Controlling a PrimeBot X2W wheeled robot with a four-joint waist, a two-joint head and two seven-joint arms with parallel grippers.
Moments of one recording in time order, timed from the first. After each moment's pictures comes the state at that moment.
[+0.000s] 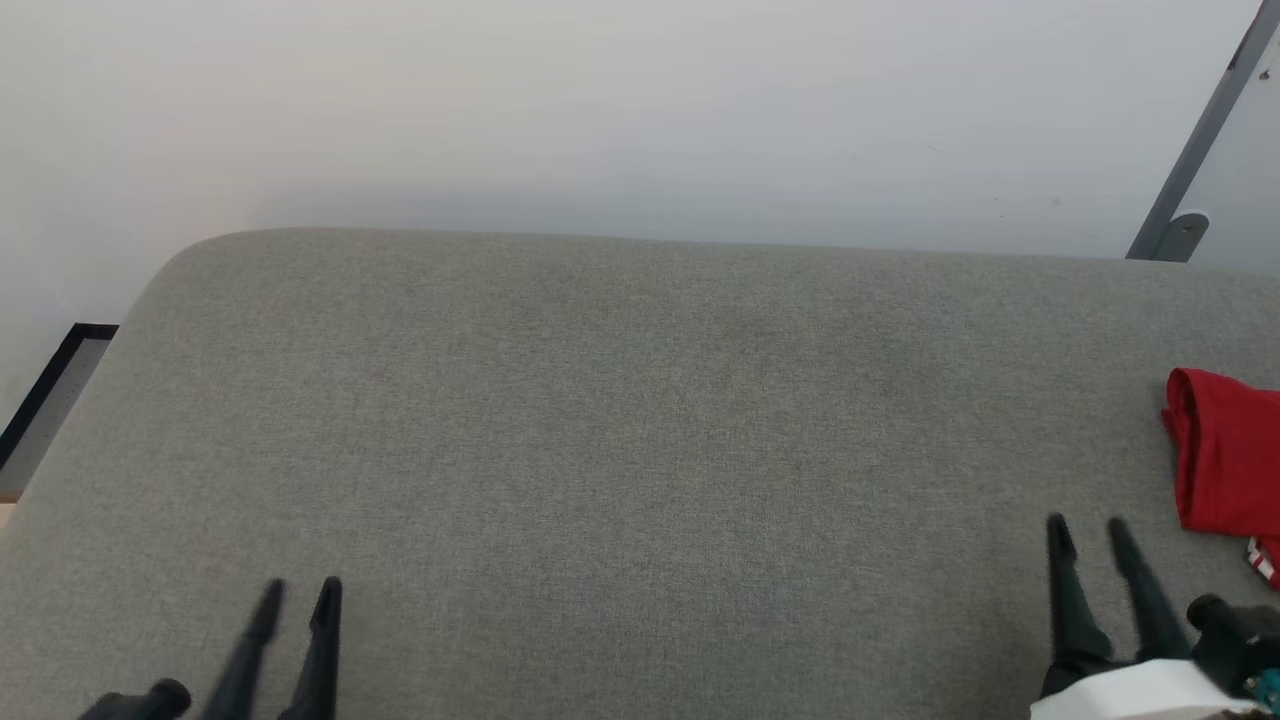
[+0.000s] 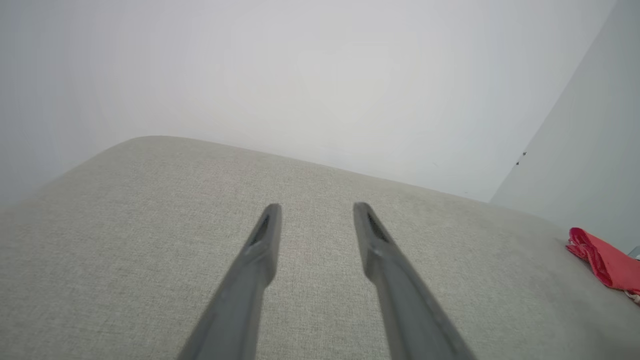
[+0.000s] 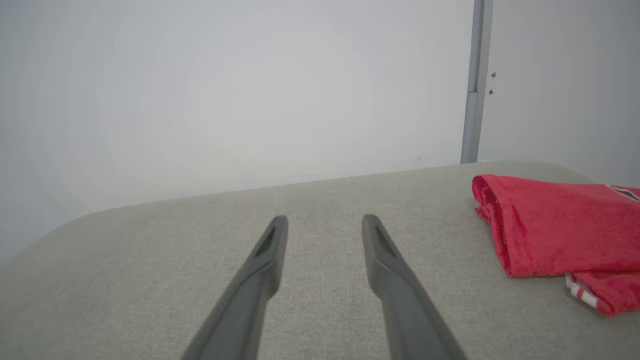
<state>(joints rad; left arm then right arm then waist) 0.21 0.30 -0.09 0.00 -0.55 -0.13 -0.26 0.08 -0.06 -0.12 0.15 0.26 0.13 -0.22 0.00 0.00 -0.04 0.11</state>
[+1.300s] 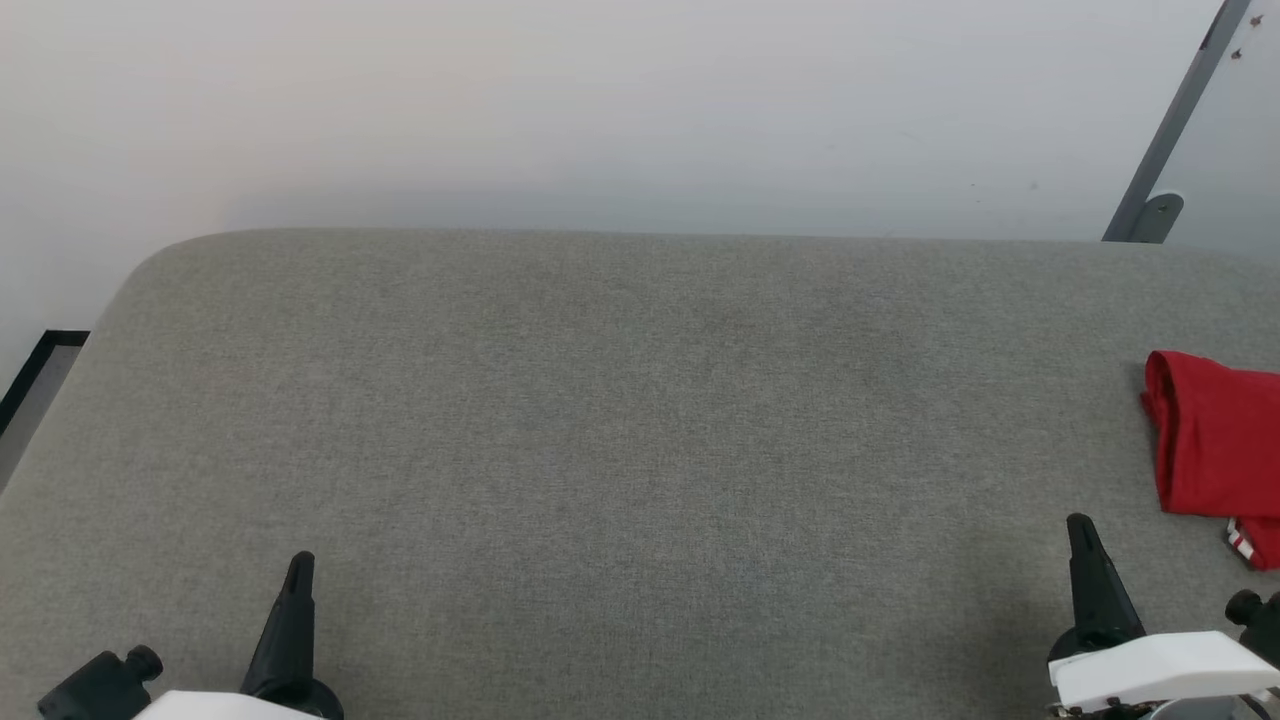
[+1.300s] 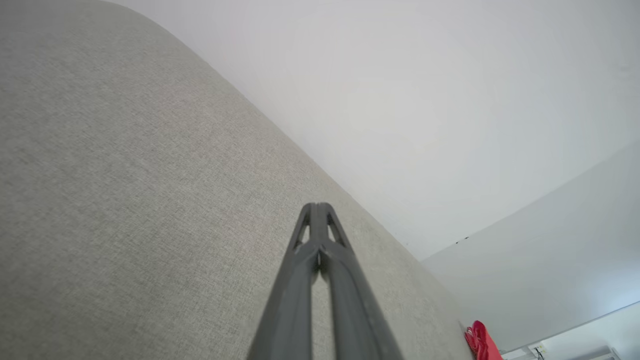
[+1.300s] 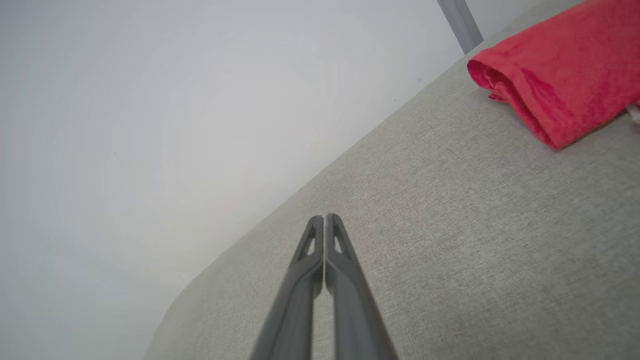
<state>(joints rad) 0.10 0.19 -0.04 0.13 -1.00 -0.13 -0.12 0.03 -0.05 -0.12 0.21 0.81 0.13 -0.08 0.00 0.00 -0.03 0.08</state>
